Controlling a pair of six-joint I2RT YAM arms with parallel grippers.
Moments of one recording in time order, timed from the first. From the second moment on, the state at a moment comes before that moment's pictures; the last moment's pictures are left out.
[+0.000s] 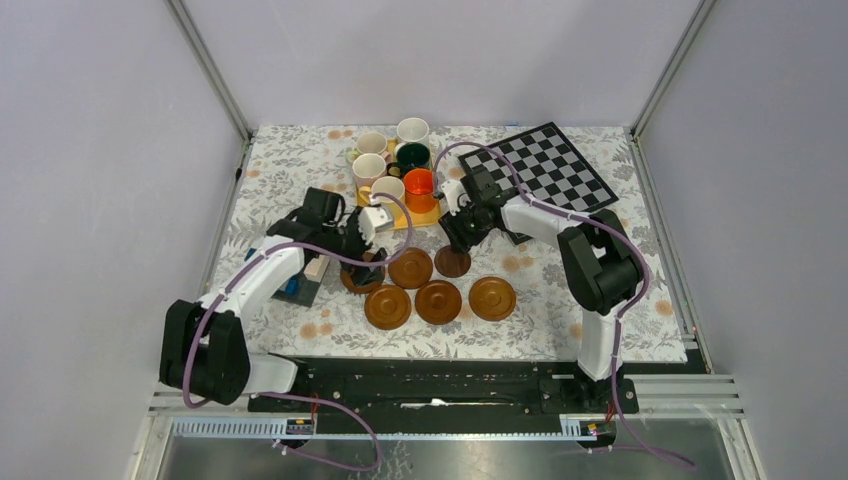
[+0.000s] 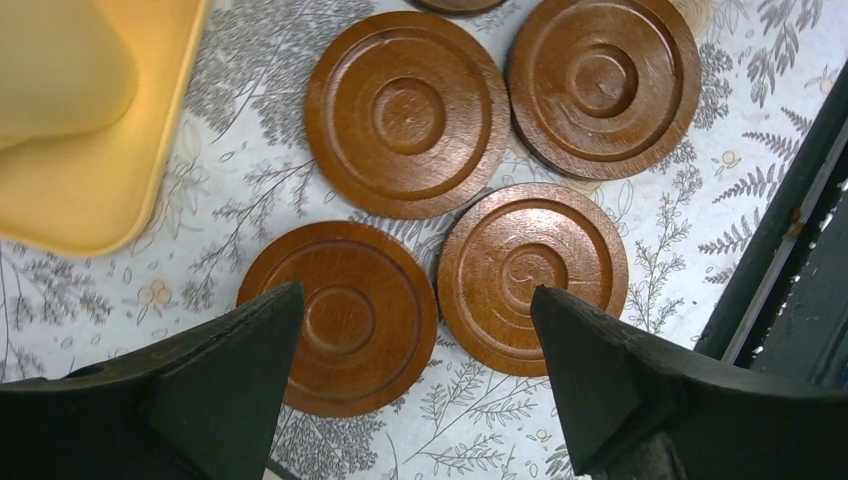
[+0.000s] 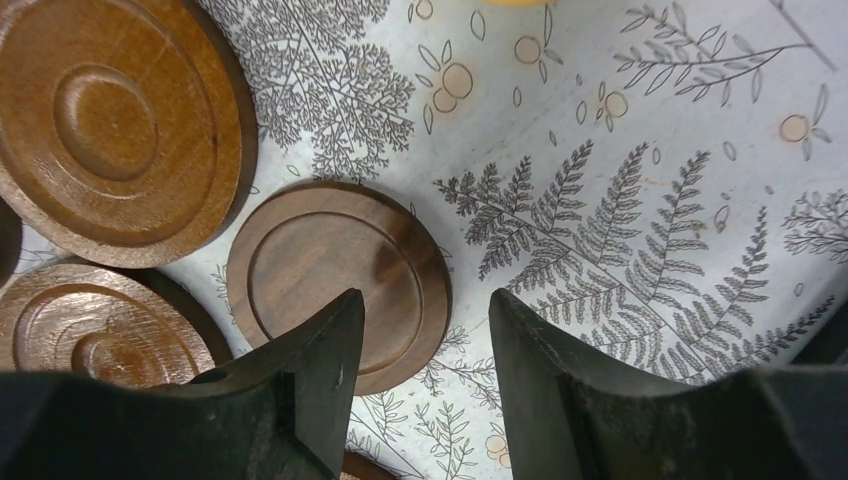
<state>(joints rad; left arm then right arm) -0.27 1.33 0.91 -0.58 0.62 0.61 0.54 1.95 1.33 -0.43 -0.27 -0.23</state>
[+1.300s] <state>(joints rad) -0.52 1.58 0.92 -0.35 0.29 0.70 0.41 1.88 1.19 -0.37 -0.12 -0.36</state>
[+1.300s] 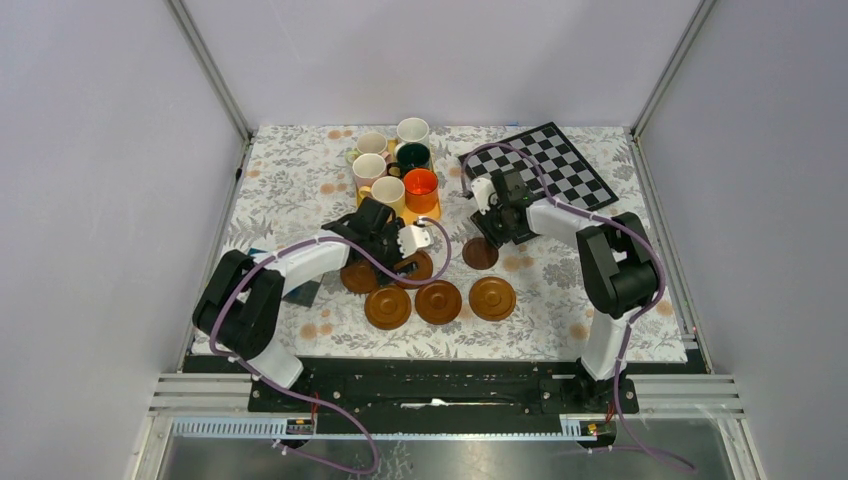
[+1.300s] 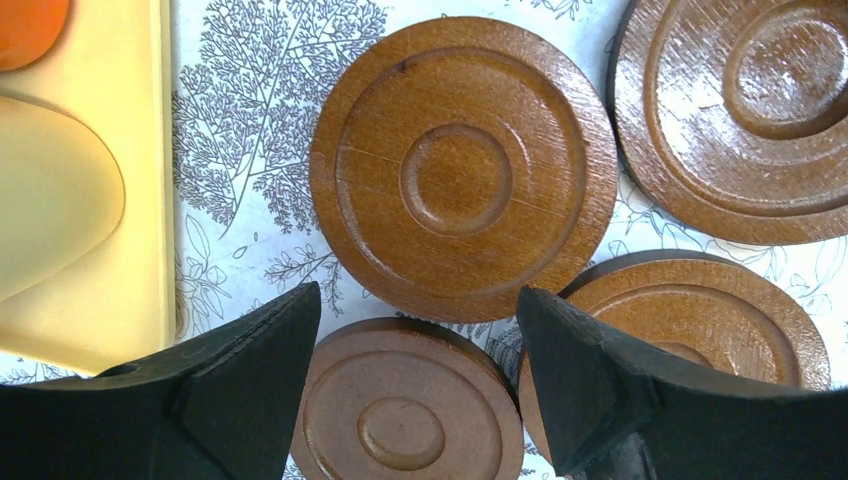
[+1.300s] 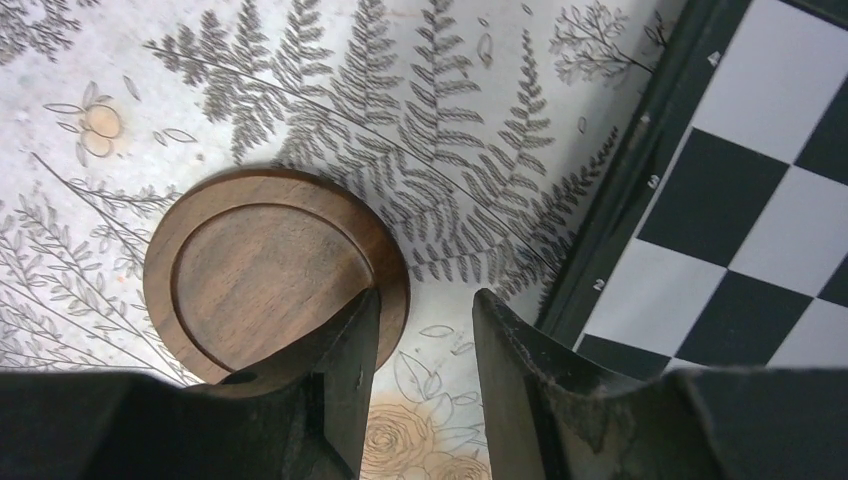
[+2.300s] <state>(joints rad) -0.54 1.64 0.96 -0.37 0.28 0.70 0.37 1.69 1.21 -0.49 -0.34 -0.28</state>
